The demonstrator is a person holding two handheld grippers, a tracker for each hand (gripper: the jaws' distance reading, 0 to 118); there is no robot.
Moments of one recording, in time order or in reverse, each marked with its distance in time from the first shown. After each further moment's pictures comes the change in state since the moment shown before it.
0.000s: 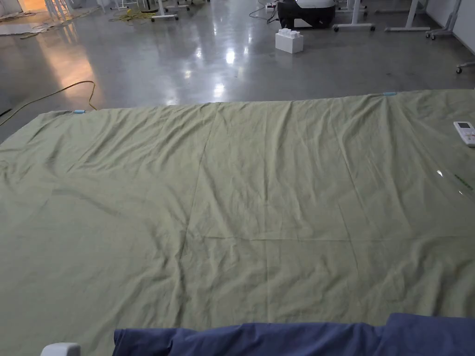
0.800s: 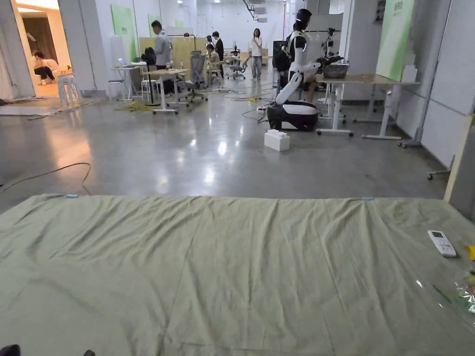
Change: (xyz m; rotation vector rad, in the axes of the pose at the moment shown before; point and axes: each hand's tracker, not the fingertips) left arm 0.145 0.031 0.191 0.972 0.238 -0.197; right arm -0.140 0.047 0.133 0.772 0.105 0.322
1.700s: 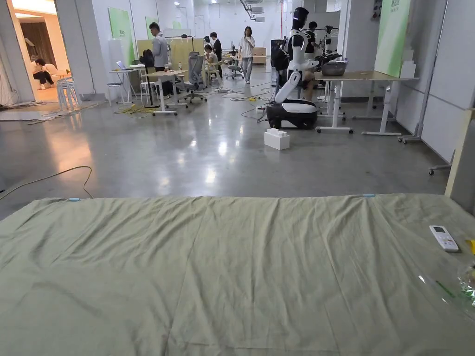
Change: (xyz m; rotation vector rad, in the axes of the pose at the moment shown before) left arm 0.004 -0.002 -0.013 -0.116 -0.164 0.087; right arm -0.009 -0.009 -0.002 -0.020 -0.022 -0.009
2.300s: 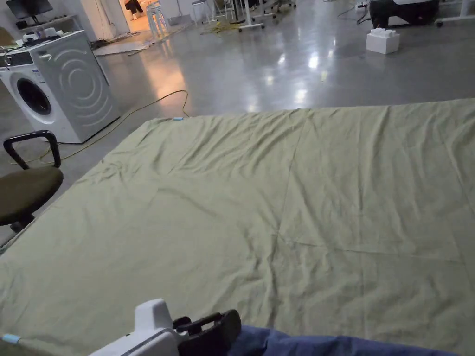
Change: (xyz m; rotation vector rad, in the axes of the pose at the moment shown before) left arm -0.131 -0.152 -0.077 -0.509 -0.065 0.507; right arm 0.011 -0.029 -0.005 -0.159 0.048 -0.143
